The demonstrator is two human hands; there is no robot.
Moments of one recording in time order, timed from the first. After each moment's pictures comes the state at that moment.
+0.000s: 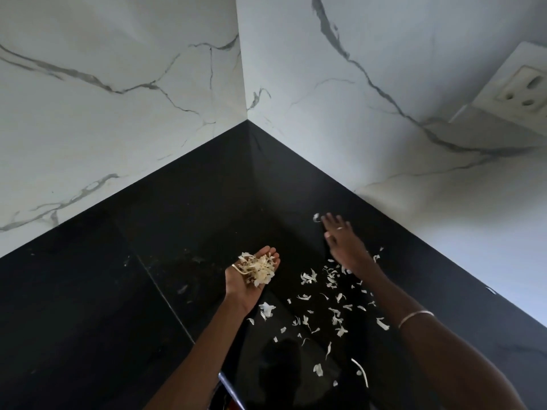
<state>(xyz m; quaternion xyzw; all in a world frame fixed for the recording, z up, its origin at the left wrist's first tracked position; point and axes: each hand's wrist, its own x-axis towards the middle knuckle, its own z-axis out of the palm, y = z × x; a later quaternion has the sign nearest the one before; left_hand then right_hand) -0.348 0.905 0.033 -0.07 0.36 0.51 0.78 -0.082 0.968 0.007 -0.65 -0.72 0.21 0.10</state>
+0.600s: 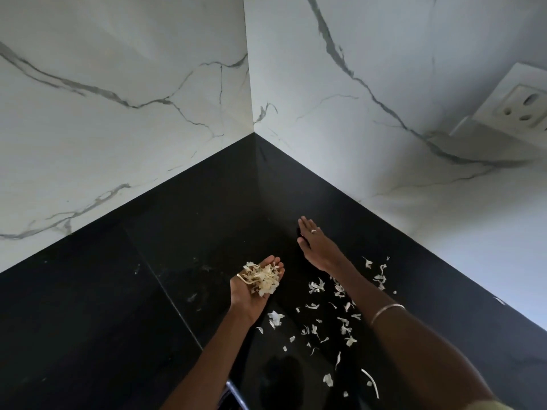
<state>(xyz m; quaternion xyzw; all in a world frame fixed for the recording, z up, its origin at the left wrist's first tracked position) -0.356 0.900 0.038 -0.07 0.36 0.51 0.78 -0.153 0.984 0.020 -0.61 -0.75 0.25 0.08</state>
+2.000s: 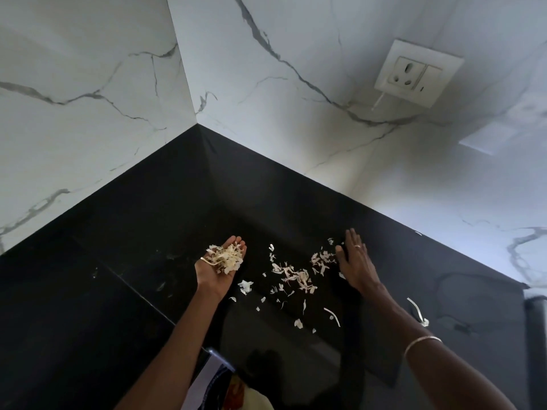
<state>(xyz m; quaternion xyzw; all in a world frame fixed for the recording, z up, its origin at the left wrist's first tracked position) -0.367 0.887 0.036 -0.04 0.33 0.50 0.80 -0.033 0.797 0.023 -0.80 -0.55 0.21 0.15</state>
